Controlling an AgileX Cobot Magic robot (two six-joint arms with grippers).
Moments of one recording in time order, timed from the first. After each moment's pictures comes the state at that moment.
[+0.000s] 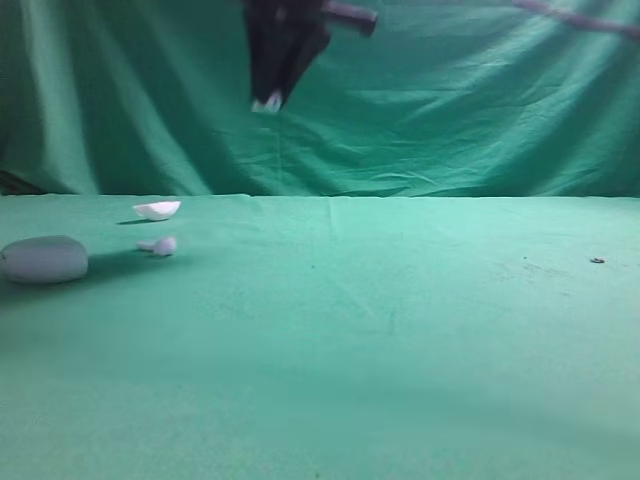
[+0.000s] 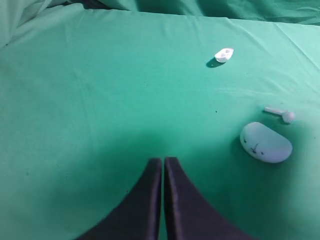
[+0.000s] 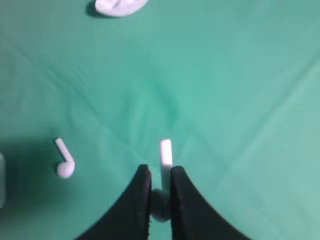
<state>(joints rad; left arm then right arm) 0.04 -0.01 0.02 -0.13 0.35 0.07 0.48 1.92 -1.86 -0.09 1.13 0.00</state>
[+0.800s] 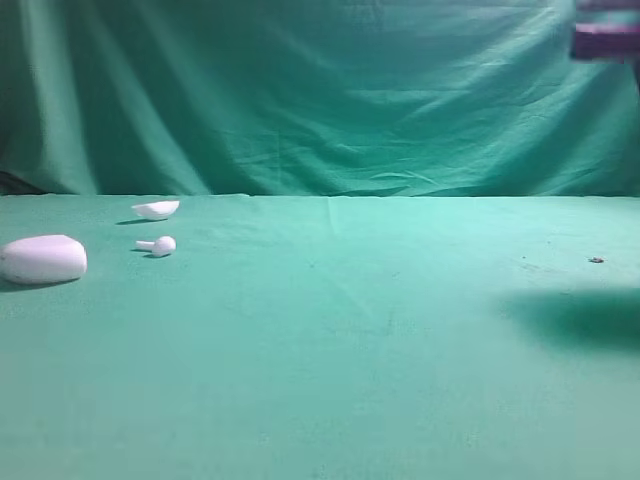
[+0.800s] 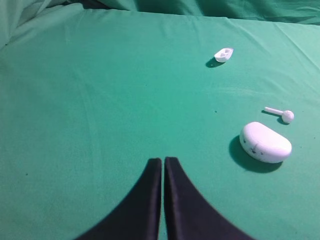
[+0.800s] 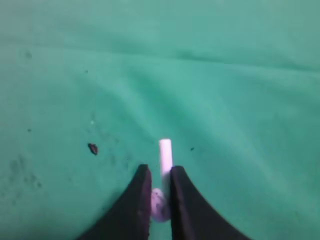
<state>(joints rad) 0.04 -0.01 0.02 -0.13 0.35 0.07 0.20 1.72 -0.98 -0.13 0.61 0.08</state>
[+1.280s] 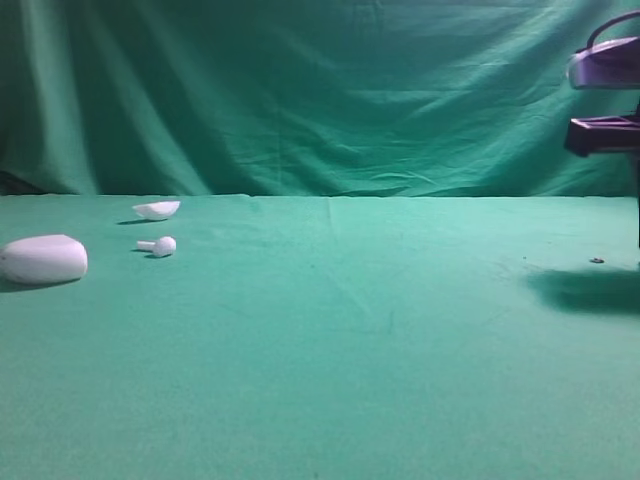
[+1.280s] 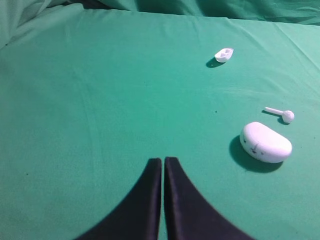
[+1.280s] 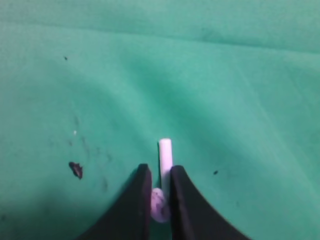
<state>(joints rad) 0.04 -0.01 0.02 -0.13 0.35 0.07 0.20 1.78 -0.97 -0.13 0.54 0.04</state>
